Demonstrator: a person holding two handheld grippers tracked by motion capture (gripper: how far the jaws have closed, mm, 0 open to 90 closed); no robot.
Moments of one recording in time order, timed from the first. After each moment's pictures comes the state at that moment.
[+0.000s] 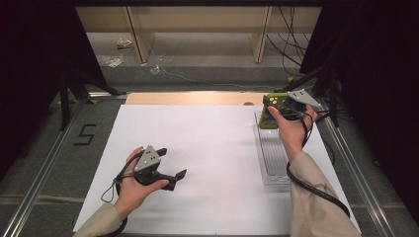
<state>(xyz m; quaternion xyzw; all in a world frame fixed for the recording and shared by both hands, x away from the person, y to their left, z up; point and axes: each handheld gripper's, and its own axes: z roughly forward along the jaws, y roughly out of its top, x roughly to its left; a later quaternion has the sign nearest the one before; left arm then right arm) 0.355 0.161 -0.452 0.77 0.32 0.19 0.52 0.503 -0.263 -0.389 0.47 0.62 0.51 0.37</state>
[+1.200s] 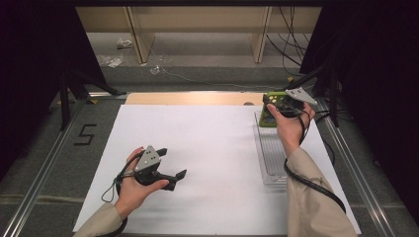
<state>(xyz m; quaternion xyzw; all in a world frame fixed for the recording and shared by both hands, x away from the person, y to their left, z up) 0.355 0.161 -0.452 0.77 0.32 0.19 0.51 0.519 -0.264 -0.397 0.48 0.62 0.49 0.38</state>
